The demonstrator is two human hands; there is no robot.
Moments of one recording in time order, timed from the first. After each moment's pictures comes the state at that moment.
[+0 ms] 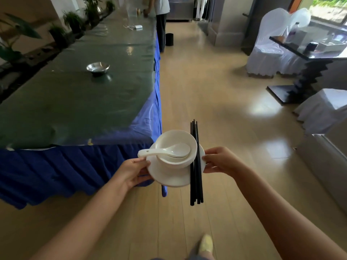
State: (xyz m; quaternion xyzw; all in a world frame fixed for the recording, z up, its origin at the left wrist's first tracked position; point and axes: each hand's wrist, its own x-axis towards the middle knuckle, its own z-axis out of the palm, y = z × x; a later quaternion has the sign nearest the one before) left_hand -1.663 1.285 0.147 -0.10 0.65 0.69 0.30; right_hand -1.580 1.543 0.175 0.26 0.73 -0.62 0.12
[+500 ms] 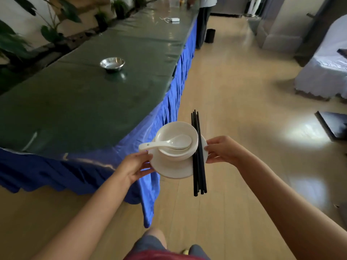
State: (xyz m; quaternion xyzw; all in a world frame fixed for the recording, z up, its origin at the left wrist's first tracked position) left_hand -1.850 1.457 0.136 -0.20 0.62 0.73 0.23; right_hand -1.844 1.724 0.184 0.17 0.77 -0.58 0.20
